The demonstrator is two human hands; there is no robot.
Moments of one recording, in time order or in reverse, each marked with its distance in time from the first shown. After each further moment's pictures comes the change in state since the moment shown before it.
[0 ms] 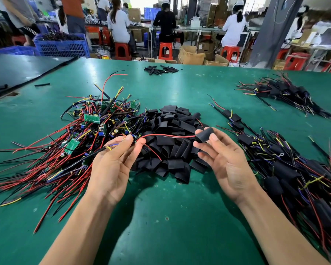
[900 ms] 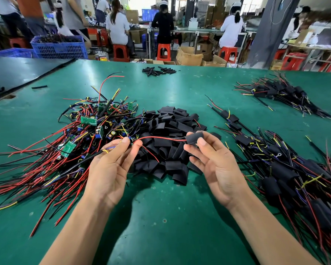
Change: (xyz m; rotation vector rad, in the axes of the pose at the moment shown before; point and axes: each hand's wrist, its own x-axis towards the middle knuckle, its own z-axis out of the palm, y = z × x) left_hand -0.001 0.000 0.001 -0.016 0.051 -0.017; right_hand -0.004 0.008 0.011 -0.028 0.025 0.042
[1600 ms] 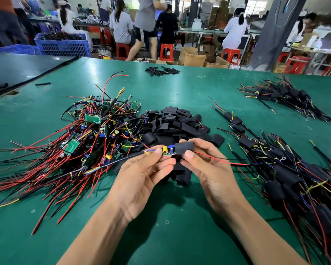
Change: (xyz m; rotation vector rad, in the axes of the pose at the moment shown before) left_hand -0.028 -0.019 0.022 0.128 -0.144 -0.296; right_hand -0.005 0.021 0.011 0.005 -0.065 -0.104
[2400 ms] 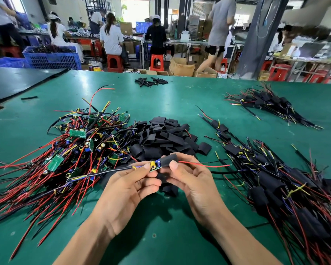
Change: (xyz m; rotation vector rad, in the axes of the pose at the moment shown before) left_hand 0.003 -0.002 -0.006 0.156 -0.056 -0.026; right_hand -0.003 0.005 0.000 0.031 -0.019 0.081
